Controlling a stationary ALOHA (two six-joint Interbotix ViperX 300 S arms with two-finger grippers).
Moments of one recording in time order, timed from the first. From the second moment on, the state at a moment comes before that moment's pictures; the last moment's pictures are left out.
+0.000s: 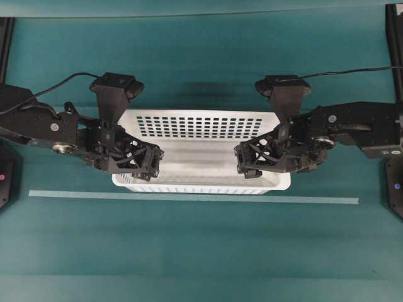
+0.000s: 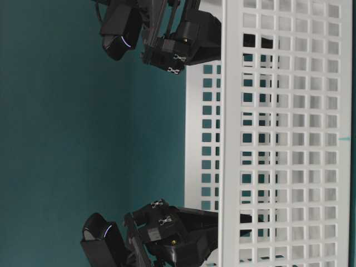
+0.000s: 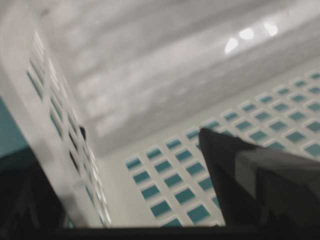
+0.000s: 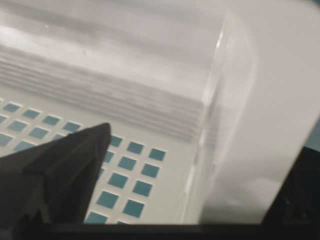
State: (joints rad) left arm 0.06 -0.08 0.67 0.05 0.48 -1.25; right arm -0.09 -0.02 0.65 0.12 0.63 1.21
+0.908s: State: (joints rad) left arm 0.06 -0.24 0.69 0.05 0.61 -1.23; right arm -0.14 -0.19 0.67 0.11 0.73 1.23
